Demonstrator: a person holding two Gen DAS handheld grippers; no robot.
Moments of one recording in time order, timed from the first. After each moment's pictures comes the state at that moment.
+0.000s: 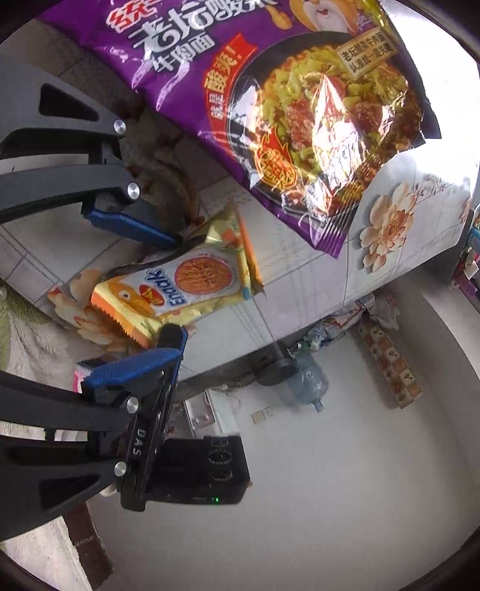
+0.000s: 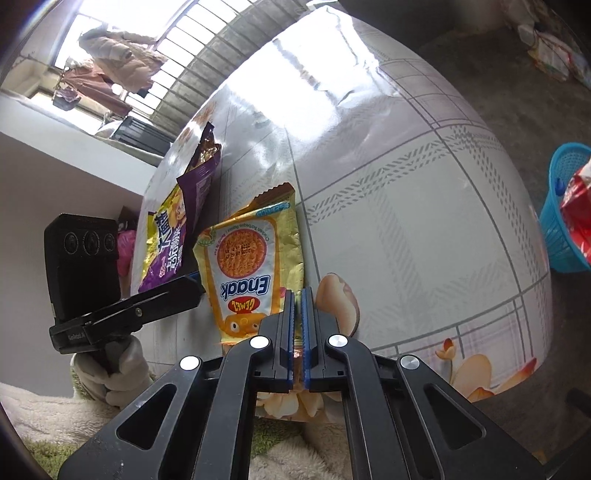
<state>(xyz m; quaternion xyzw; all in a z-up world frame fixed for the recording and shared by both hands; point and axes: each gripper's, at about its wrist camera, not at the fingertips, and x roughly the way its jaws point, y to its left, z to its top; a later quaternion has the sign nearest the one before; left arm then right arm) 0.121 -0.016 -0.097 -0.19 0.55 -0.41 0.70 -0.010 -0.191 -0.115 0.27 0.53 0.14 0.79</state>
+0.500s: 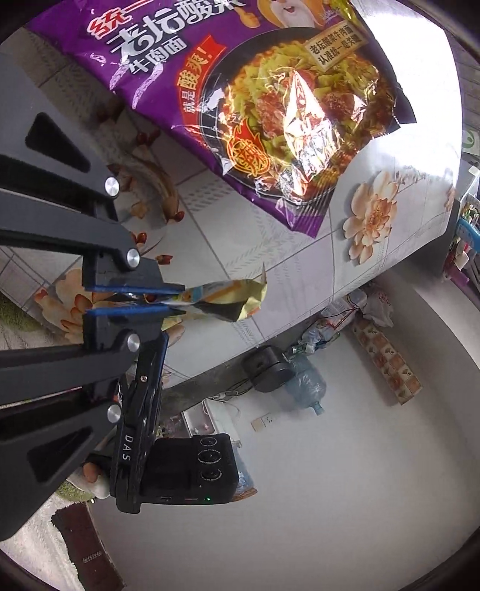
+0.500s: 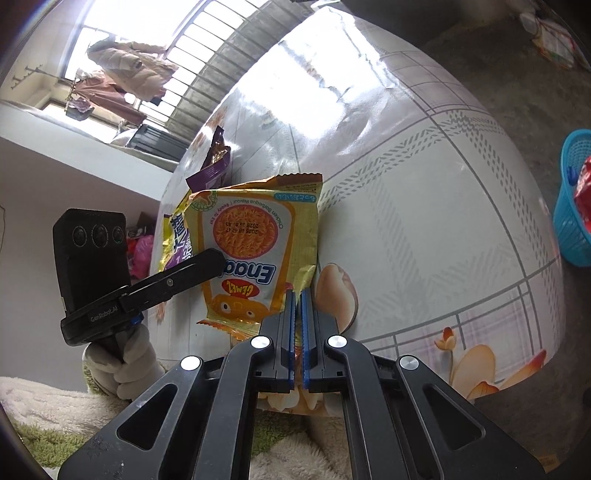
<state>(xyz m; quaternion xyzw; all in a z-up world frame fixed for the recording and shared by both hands) 0.121 -0.028 -0.088 -0.14 0.53 -0.40 0.74 -0.020 -0.195 -0.119 0.30 0.51 0.17 0.79</state>
